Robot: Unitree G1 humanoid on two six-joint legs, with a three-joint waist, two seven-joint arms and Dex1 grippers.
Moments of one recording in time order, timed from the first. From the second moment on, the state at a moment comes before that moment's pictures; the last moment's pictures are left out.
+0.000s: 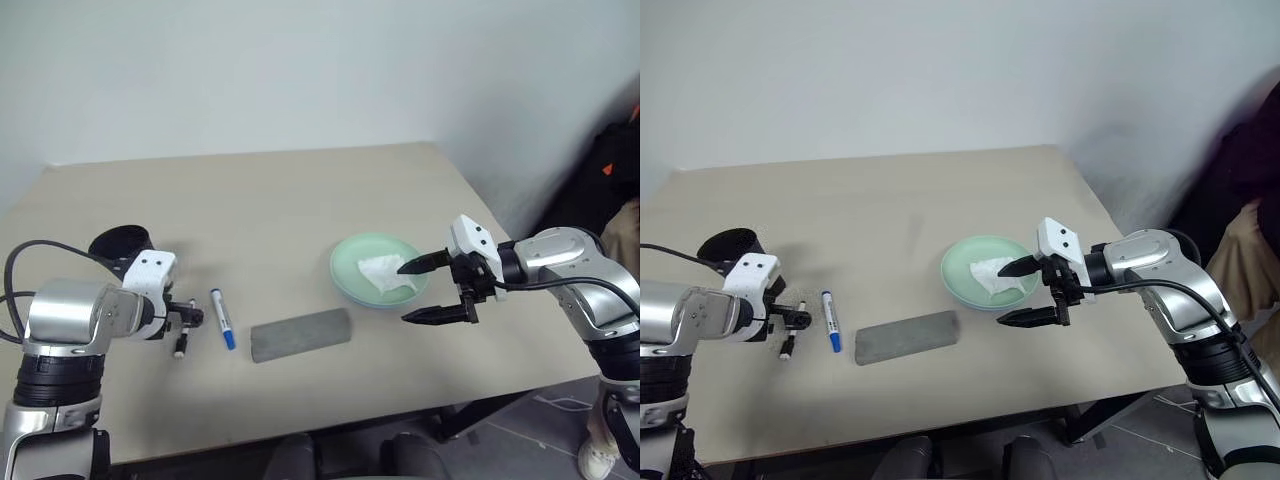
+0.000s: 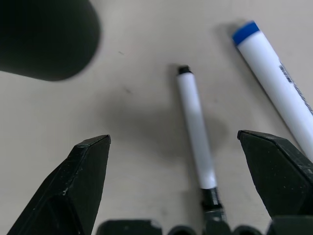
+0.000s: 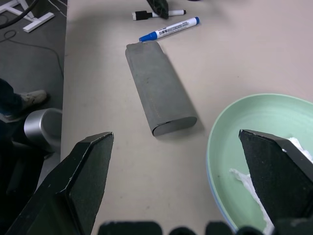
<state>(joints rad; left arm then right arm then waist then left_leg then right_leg) -0.40 0.80 0.14 -0.11 -0.43 1.61 -0.26 -0.58 -0.79 0.23 -0.17 0.42 0.60 1.31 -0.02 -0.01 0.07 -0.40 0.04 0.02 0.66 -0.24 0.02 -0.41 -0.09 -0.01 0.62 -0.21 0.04</state>
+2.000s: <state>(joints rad) -0.44 1.12 -0.03 -0.26 -0.76 1.41 -0.31 -0.58 -0.77 0.23 -0.17 0.42 0.59 1.30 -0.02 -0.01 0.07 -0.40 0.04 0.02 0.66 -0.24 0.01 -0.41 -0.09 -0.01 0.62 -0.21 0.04</state>
